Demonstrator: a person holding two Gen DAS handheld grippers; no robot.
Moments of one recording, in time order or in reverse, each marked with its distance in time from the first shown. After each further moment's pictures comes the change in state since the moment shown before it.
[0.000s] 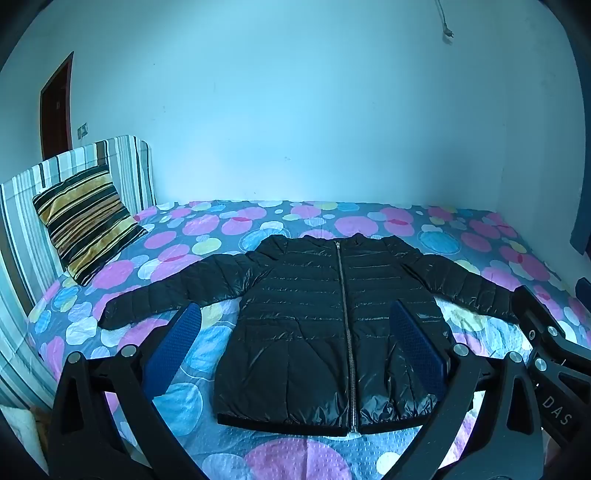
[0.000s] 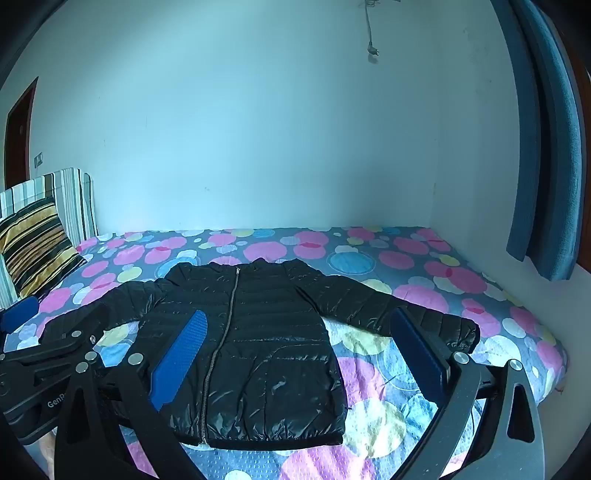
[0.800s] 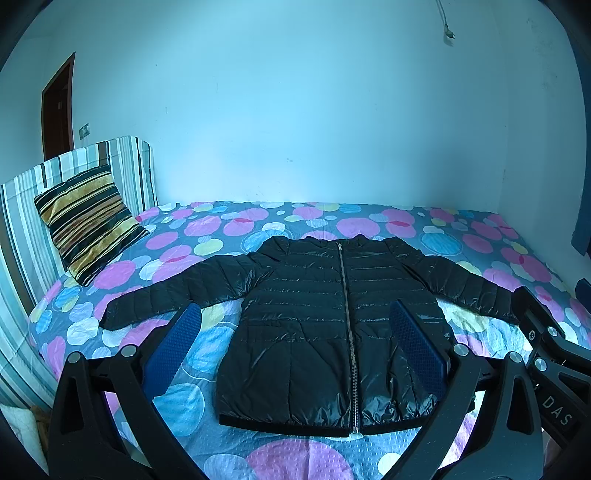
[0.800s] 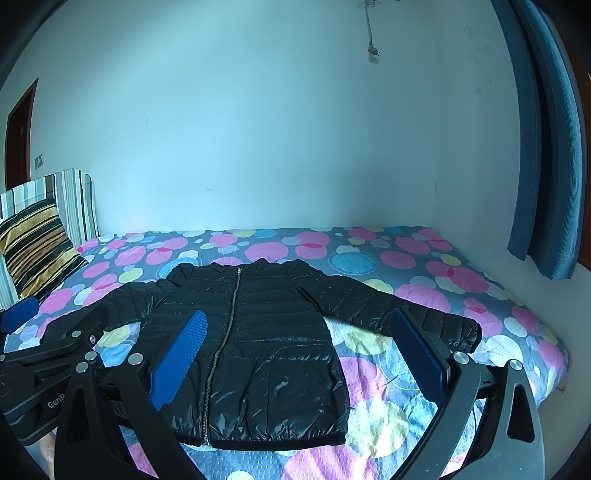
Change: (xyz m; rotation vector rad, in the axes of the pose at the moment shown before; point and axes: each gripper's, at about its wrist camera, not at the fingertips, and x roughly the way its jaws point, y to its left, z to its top) left arm 0.000 0.000 0.000 0.003 -0.005 0.001; right arm 0.000 0.003 -0.001 0.002 -0.002 0.002
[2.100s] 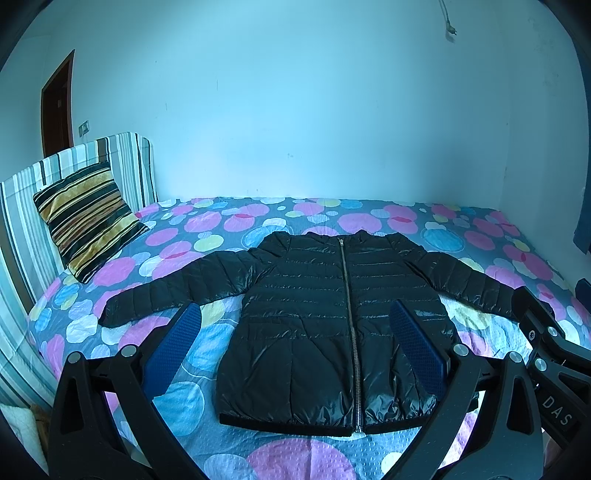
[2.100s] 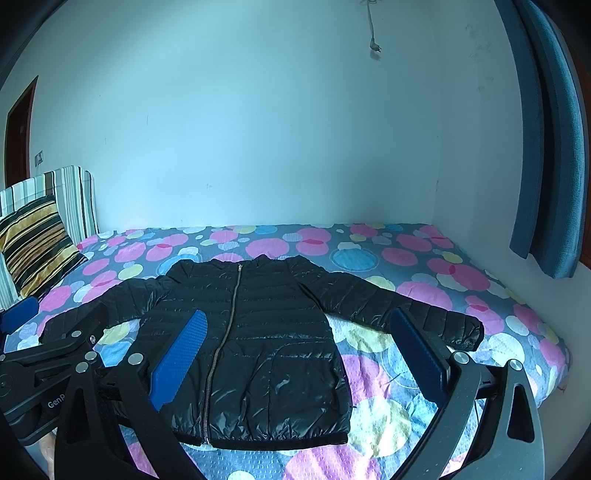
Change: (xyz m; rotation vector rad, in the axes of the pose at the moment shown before) left arm 0.000 0.013 -0.001 -0.001 0.004 0.000; right arm 0.005 0.000 -0.006 0.001 0.005 0.002
